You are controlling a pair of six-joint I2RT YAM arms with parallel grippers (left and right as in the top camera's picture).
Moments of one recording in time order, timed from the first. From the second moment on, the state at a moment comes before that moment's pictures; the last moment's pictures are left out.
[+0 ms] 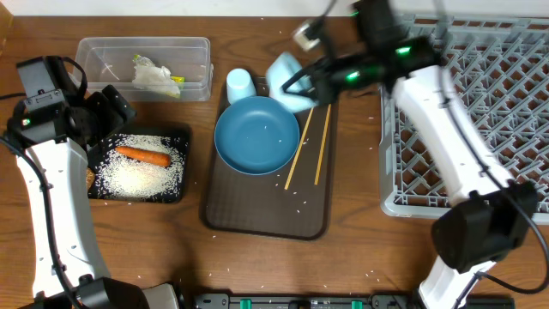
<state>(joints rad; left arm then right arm) 0.35 1.47 1.41 -0.99 0.04 -0.38 0.28 1.91 1.86 -0.92 -1.01 -0.11</state>
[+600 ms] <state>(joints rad) 0.35 1.47 1.41 -0.99 0.04 -0.38 -0.19 1.91 1.84 -0.92 -0.94 -0.04</state>
